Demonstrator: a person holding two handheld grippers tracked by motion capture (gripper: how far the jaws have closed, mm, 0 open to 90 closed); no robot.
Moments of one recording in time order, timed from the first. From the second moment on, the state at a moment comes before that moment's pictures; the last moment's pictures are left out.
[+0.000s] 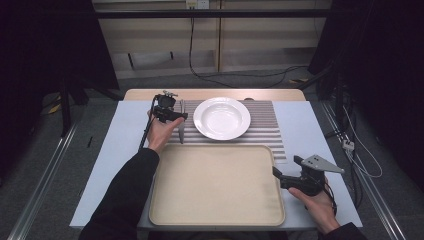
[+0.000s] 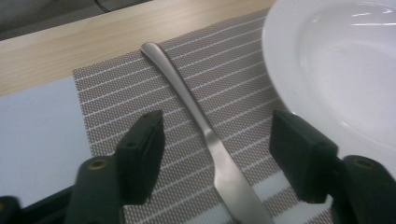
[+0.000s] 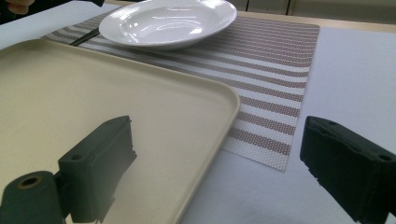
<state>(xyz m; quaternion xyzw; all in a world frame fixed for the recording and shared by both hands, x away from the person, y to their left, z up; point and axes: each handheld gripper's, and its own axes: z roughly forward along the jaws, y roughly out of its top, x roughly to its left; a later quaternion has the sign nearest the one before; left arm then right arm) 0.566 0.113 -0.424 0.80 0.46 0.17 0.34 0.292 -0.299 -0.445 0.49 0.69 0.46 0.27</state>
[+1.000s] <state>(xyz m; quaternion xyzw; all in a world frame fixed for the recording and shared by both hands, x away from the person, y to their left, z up) 0.603 0.094 -0.452 0.80 0.50 0.16 0.29 0.293 -0.299 -0.446 0.49 0.69 0.46 0.26</state>
